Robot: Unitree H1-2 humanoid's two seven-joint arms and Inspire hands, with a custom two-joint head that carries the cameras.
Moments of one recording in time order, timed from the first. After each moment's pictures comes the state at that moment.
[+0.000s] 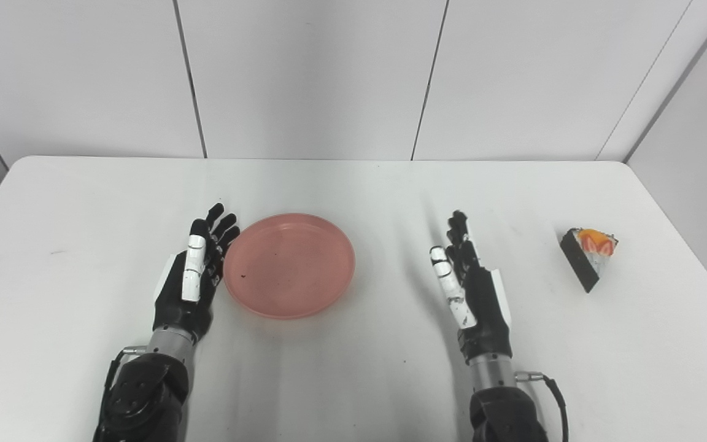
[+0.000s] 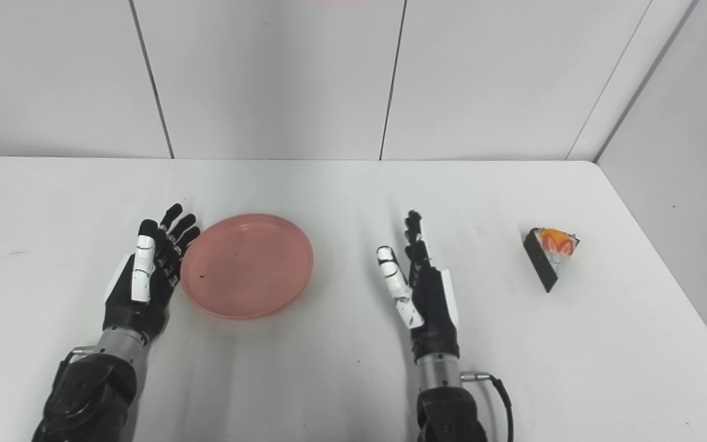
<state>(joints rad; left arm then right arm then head) -0.30 0.04 0.01 0.12 -0.22 0.09 -0.10 -0.14 0.05 0.00 -0.11 -0.10 -0.03 -0.07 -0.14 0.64</state>
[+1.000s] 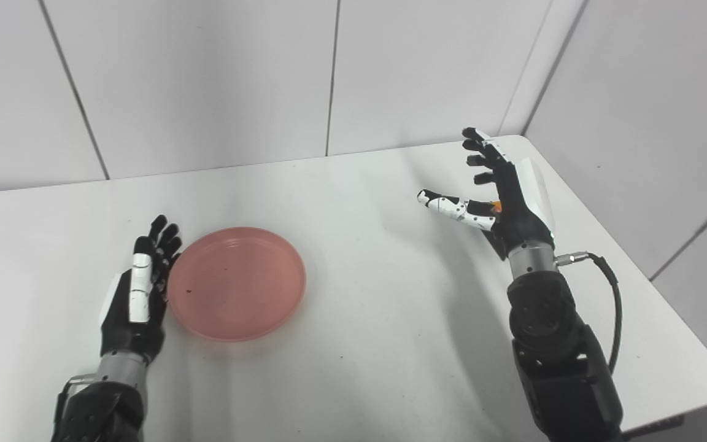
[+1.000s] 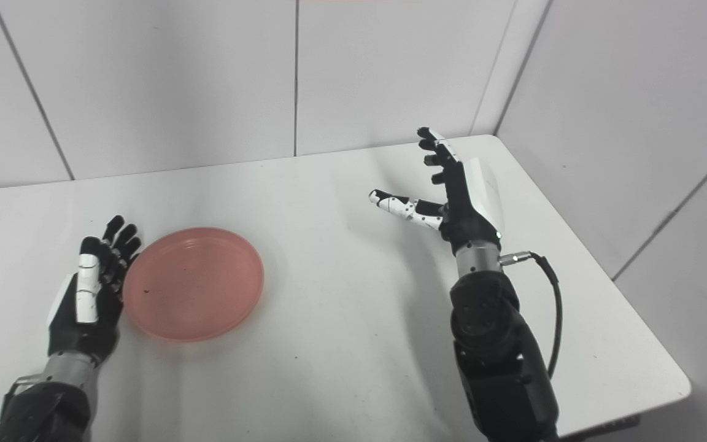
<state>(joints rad) -0.35 0.01 -0.02 0.22 -0.20 0.02 -0.15 -0.30 -0.29 -0.13 -0.31 -0.60 0.47 -0.02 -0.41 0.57</state>
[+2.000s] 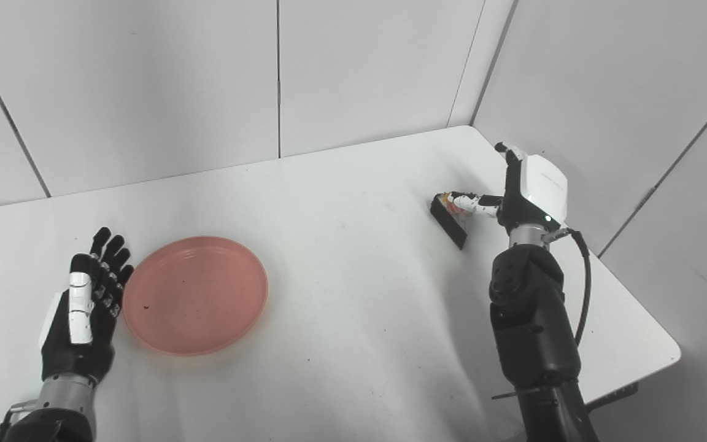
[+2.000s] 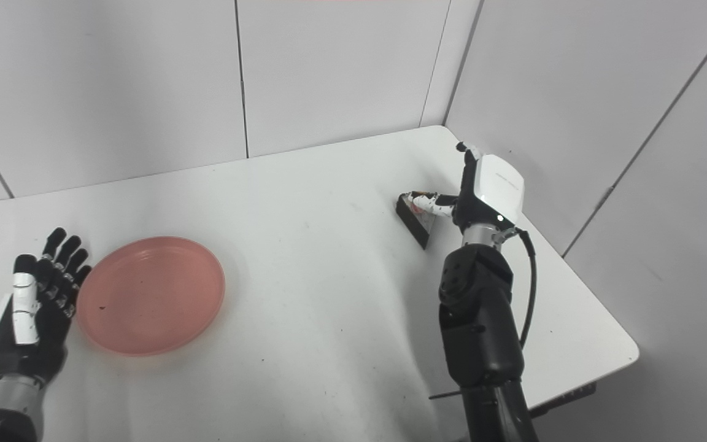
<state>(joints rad) -0.38 0.04 0.02 0.28 -0.22 -0.02 -0.23 -0.36 -0.28 -0.31 -0.04 -0.98 0.48 0.03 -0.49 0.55</state>
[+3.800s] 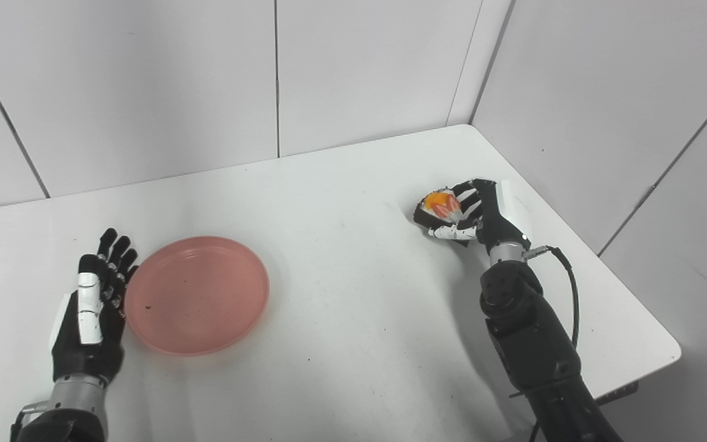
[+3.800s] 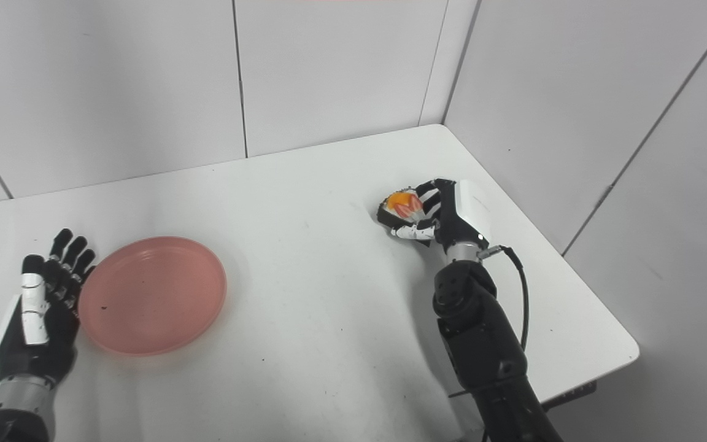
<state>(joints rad) -0.36 -0.02 -0.02 0.24 -0.17 -0.01 -0.18 -0.32 -0.38 -0.17 0.08 -0.48 0.34 -0.19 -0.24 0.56</state>
